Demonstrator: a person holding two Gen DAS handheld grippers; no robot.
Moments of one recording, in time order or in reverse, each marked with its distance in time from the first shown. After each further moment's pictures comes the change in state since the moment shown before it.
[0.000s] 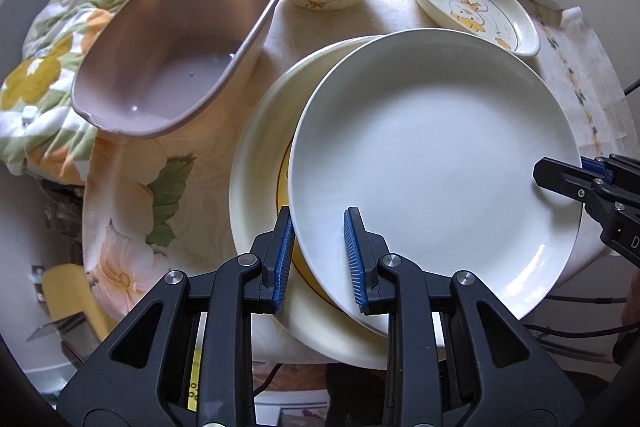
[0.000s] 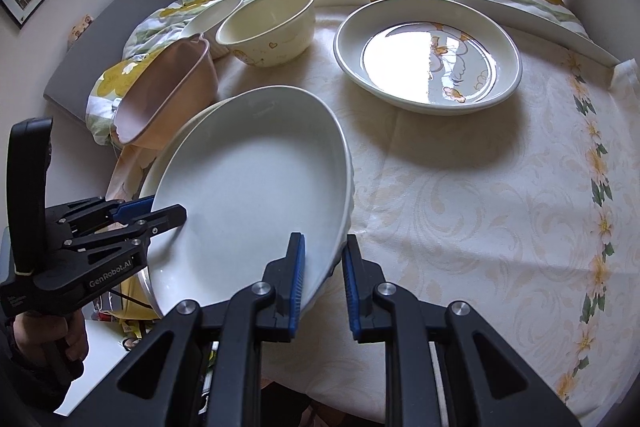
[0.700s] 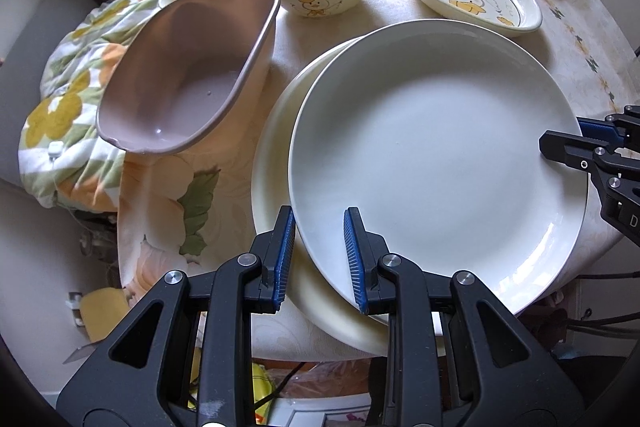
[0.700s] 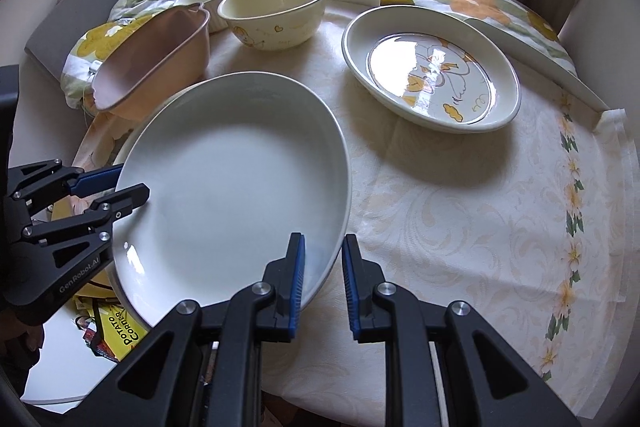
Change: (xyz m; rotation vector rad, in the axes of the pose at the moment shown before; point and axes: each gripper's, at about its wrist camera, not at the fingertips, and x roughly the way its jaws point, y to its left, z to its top) left arm -0.006 -0.009 -0.007 0.107 -0.030 0.110; right arm 0.010 0.021 0.003 -0.118 0.026 -0.159
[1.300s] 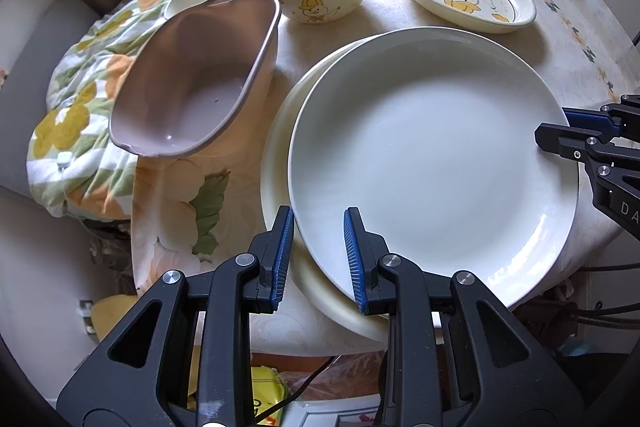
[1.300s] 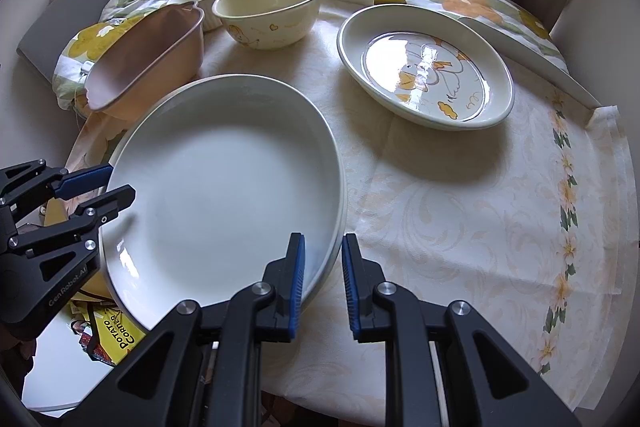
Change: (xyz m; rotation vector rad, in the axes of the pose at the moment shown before) left arm -0.009 -0.004 -0.003 0.031 -0.018 0.031; right arm 0.000 0.007 0.000 0.011 0.004 -0.039
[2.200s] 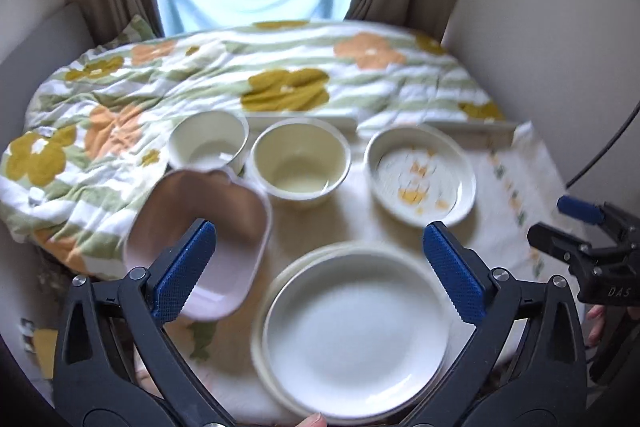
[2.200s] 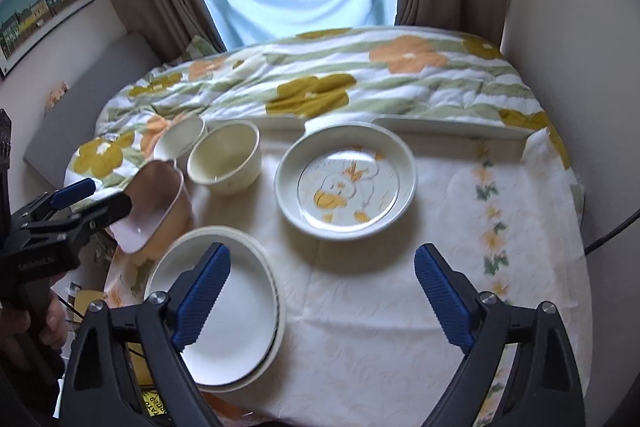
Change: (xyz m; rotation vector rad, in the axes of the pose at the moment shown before) left arm -0.093 0.036 0.103 -0.175 -0.325 -0.224; right arm -0.106 -0.083 0.037 0.211 -0.279 0.040
